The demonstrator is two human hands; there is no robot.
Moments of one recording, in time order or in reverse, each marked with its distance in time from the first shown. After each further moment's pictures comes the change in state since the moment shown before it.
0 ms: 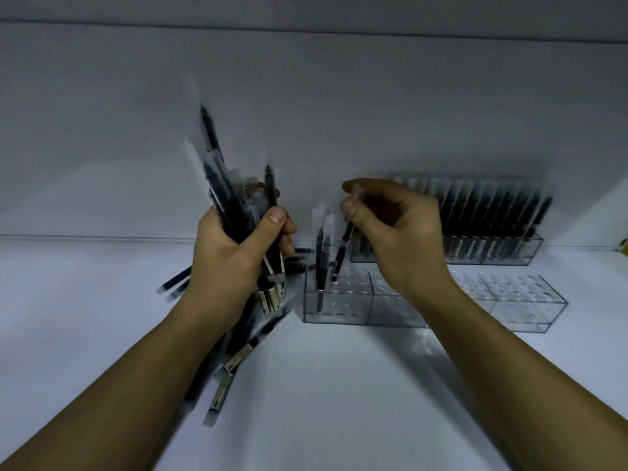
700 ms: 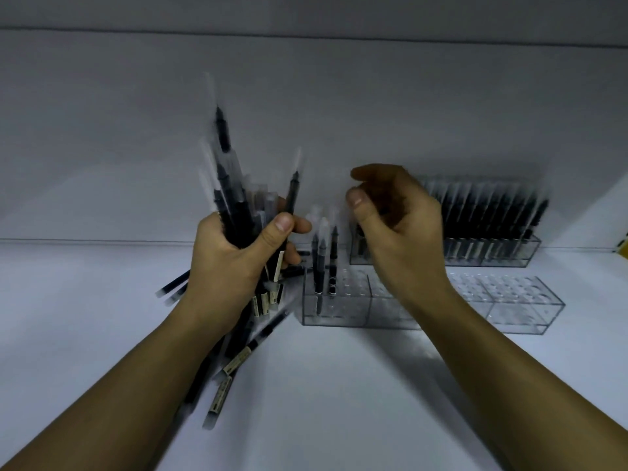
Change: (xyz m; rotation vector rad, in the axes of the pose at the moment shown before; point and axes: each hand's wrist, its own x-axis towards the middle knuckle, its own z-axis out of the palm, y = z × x) left_hand -0.006 0.014 0.003 0.013 -0.032 -0.012; right_hand -0.005 -0.010 0.000 -0.042 0.055 -0.128
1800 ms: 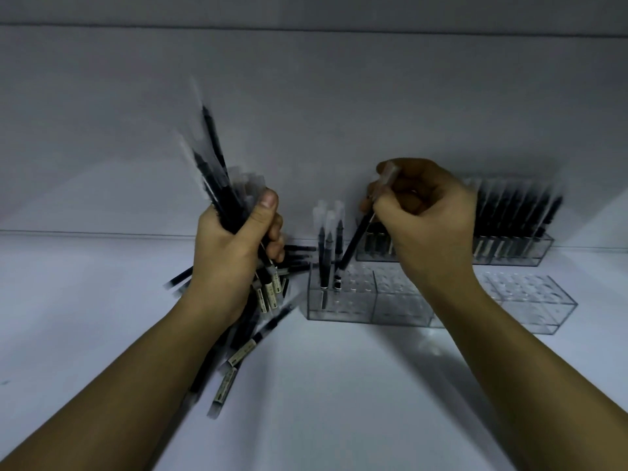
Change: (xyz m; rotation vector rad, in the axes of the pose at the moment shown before) left_hand 0.007 -0.010 -0.001 -0.190 0.098 -0.064; right_hand 0.003 -0.004 -0.010 0.174 0.095 0.082
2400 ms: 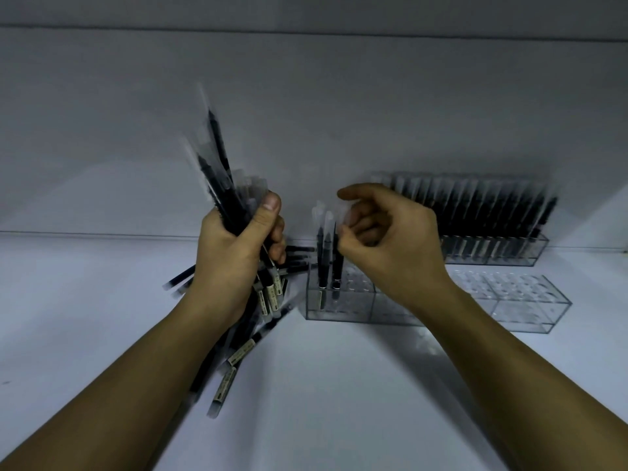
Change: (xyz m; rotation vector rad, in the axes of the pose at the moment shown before) left_hand 0.000 -0.003 0.000 0.008 -0.011 -0.004; right_hand -0.010 0.013 0.006 -0.360 -0.271 -0.121
